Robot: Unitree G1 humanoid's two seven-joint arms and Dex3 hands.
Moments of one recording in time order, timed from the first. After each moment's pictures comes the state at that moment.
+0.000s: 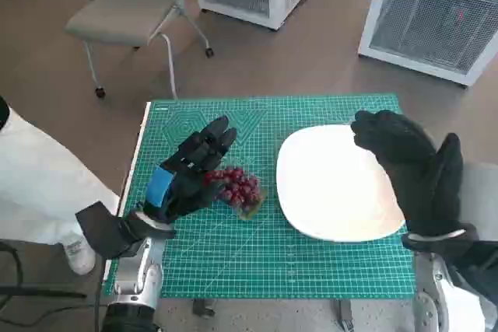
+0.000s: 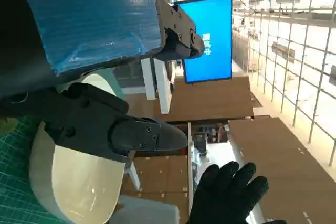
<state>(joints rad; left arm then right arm) -0.46 0.15 0.14 0.48 -0.35 -0.37 -0.61 -0.38 -0.18 -0.15 -0.06 0.37 -0.09 0.37</state>
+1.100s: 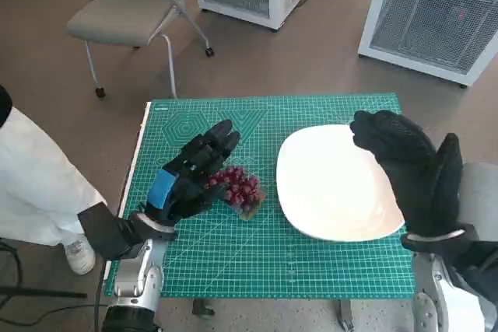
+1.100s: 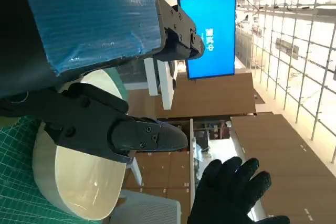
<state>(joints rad) -0.45 0.15 0.13 0.45 -0.35 -0.34 -0.61 -0.38 -0.18 -0.15 -0.07 0.37 -0.08 0.37</state>
